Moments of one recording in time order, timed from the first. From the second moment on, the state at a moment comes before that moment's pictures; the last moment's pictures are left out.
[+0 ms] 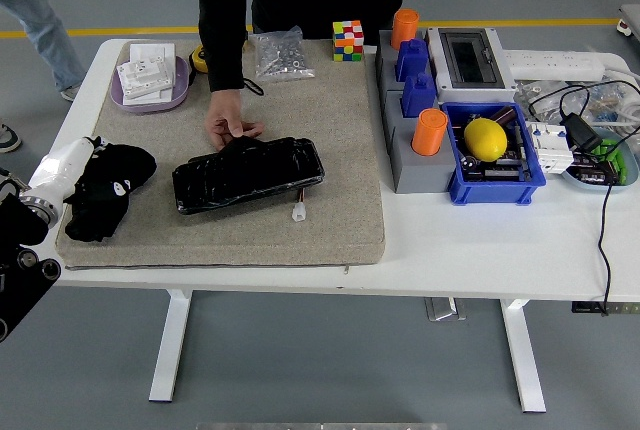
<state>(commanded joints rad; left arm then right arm) -0.39 0.43 -1.00 -0.99 1.75 0.26 0.13 -0.02 -0.32 1.38 0.31 -0.91 -0.04 -0.20</state>
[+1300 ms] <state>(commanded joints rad) -0.40 0.40 -0.86 -1.23 1.73 0.29 0.25 -0.02 -0.32 1.37 0.29 -0.91 -0.03 -0.20</state>
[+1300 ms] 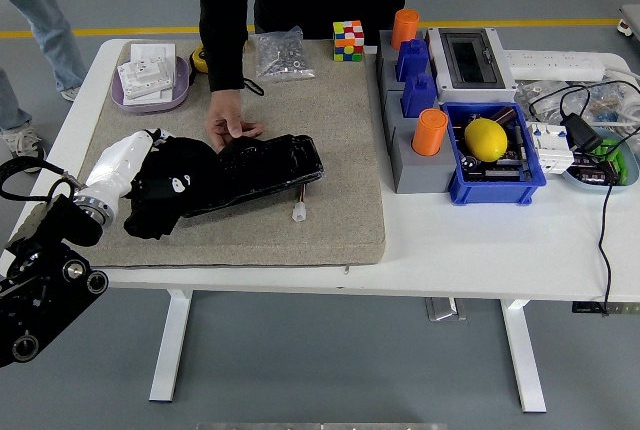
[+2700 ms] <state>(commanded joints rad) -0.65 0.21 -0.58 -1.08 1.67 0.29 0.26 -0.01 -0.32 1.36 0.29 -0.92 -0.02 -0.20</state>
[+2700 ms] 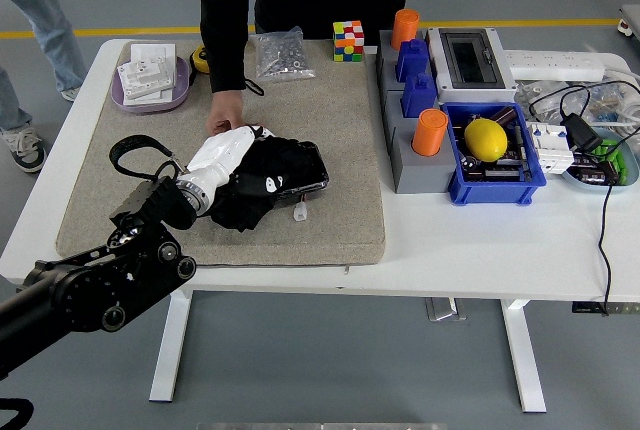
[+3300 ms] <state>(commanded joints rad) -0.72 0.16 -0.50 -1.04 1.67 0.27 0.28 0.00 -0.33 1.36 0.29 -0.91 -0.02 -0.21</state>
